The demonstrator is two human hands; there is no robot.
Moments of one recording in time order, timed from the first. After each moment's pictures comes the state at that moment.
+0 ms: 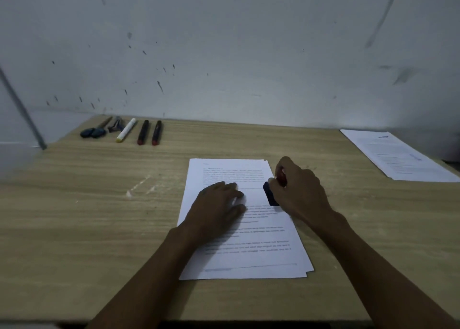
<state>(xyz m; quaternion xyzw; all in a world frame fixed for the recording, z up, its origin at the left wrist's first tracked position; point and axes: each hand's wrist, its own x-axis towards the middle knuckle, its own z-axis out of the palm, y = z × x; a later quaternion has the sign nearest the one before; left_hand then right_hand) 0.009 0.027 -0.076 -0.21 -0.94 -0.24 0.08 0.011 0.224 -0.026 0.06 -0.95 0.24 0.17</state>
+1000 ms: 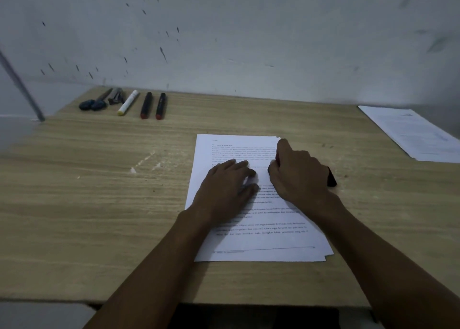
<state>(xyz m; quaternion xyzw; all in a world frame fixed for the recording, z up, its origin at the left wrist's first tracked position) -0.005 0.021 -0.106 -0.20 -0.94 -0.24 0.11 -0.006 0.191 -0.057 0.05 -0.98 0.07 0.19</state>
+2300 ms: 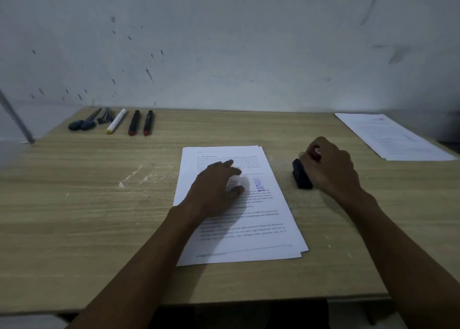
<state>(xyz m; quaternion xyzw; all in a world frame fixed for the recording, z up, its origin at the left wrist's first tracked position) -0.004 0.029 -0.074 -0.18 -0.95 -0.25 0.06 0.005 0.274 -0.025 -0.08 -0.93 0.29 0.19</state>
